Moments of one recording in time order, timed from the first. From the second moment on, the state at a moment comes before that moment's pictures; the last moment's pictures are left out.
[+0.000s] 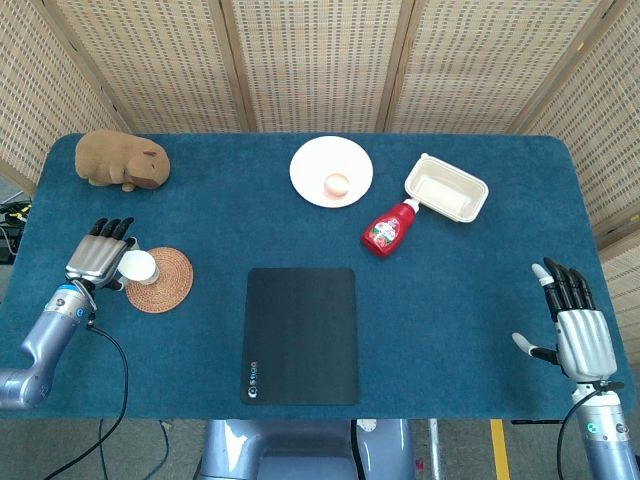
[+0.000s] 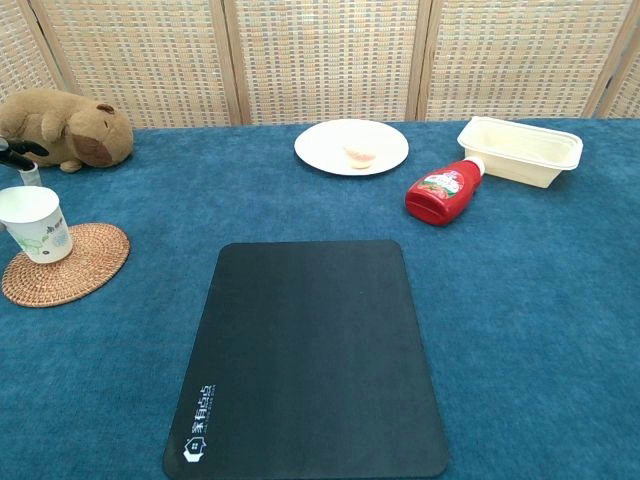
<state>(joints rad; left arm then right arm) -0.76 -1.25 0.06 -1.32 0.96 0.84 0.27 0.15 -1.25 0.10 -1.46 -1.53 1.53 0.09</state>
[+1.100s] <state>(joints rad) -0.64 -1.22 -0.03 -1.41 1.08 1.00 0.17 0.15 -1.25 0.11 -1.46 -1.54 1.53 0.09</state>
